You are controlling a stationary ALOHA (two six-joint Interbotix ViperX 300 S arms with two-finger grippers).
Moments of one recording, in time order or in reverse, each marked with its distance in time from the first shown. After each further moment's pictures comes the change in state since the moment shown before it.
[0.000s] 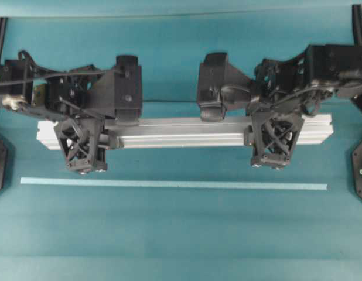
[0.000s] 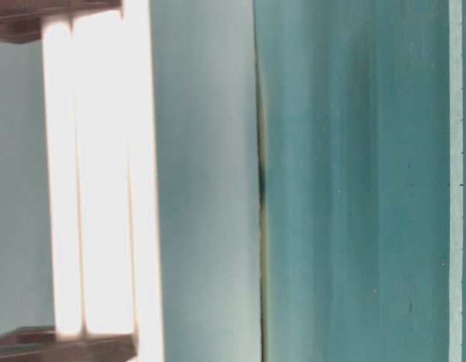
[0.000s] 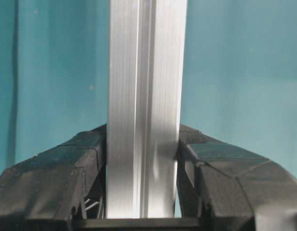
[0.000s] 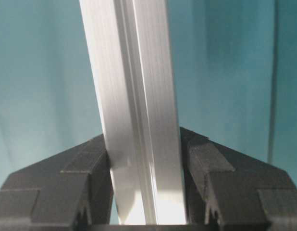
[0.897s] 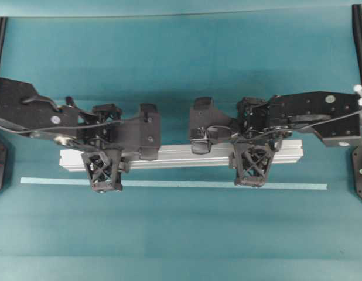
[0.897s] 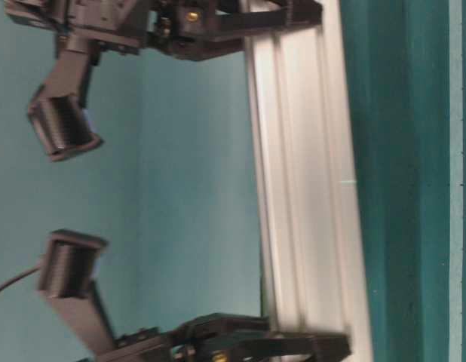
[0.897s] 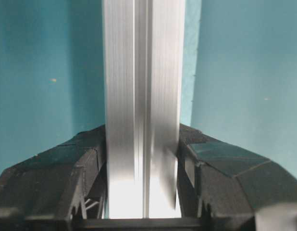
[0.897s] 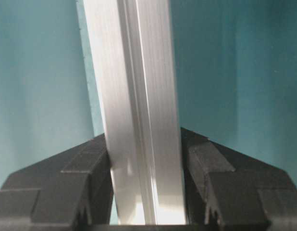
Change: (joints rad) left arm -0.021 0.222 0.192 0.000 -0.281 -0.002; right arm 0.021 0.146 0.238 0.003 -0.367 -0.005
